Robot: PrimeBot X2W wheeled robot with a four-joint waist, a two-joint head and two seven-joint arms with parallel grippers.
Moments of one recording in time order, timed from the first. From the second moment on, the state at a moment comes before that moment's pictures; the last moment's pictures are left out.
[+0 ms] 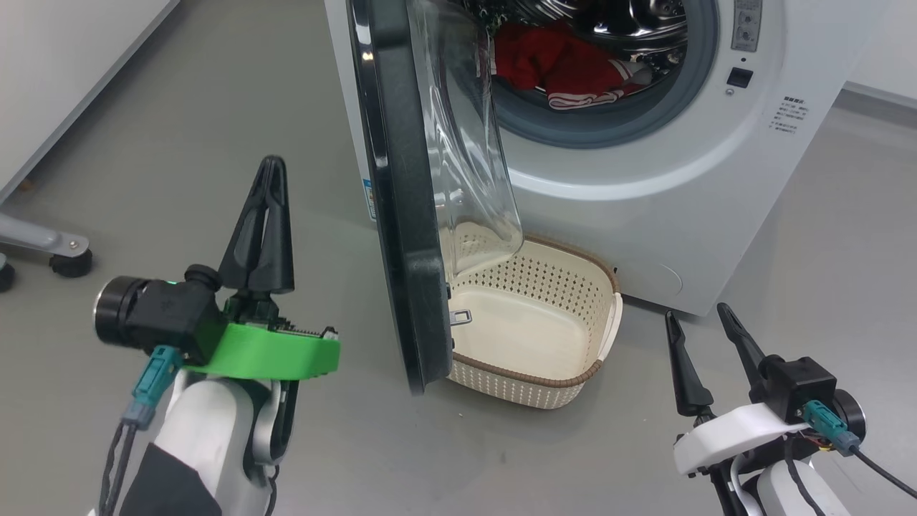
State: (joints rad) left arm -0.30 0.07 -0.31 0.01 -0.34 0.05 -0.25; right arm -0.05 -0.10 0.21 0.24 0.30 -0.01 -0.26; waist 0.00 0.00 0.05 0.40
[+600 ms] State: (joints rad) left arm -0.36 0.05 -0.62 -0.16 -0.34 -0.08 -0.23; right arm -0.05 -0.09 0.20 0.26 0.27 0.02 -0.26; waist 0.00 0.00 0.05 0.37
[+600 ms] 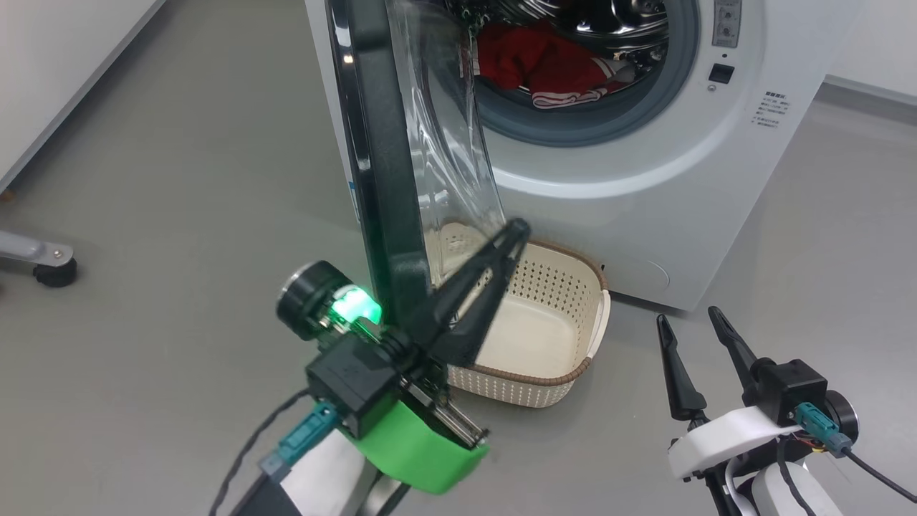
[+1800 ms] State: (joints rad) left arm -0.25 0.05 -0.61 0.18 -0.42 0.01 -0.12; right arm -0.05 -0.06 0.17 0.26 0.23 0.06 -0.26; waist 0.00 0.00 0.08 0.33
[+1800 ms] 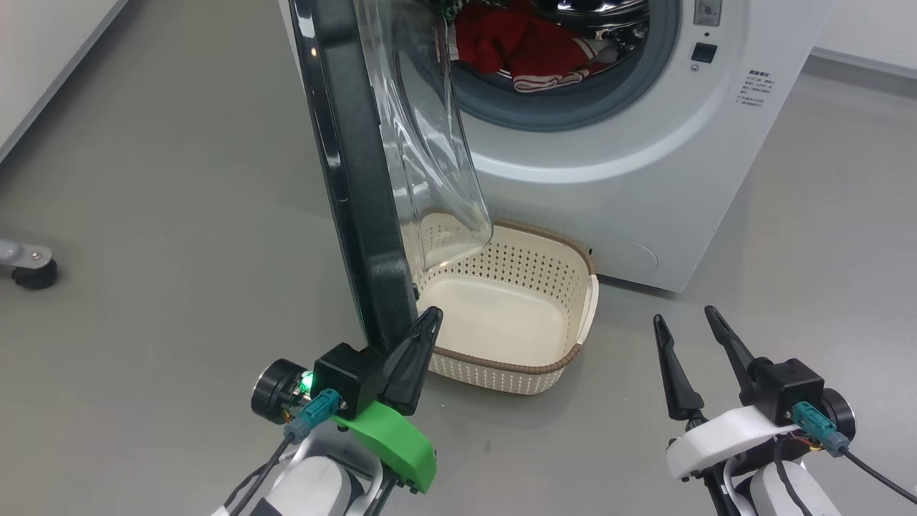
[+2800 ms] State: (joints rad) left arm -0.27 0.05 -0.49 0.30 -0.48 0.06 -0.19; right arm -0.06 -0.06 0.15 0.26 0.20 0.07 -0.26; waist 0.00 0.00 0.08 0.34
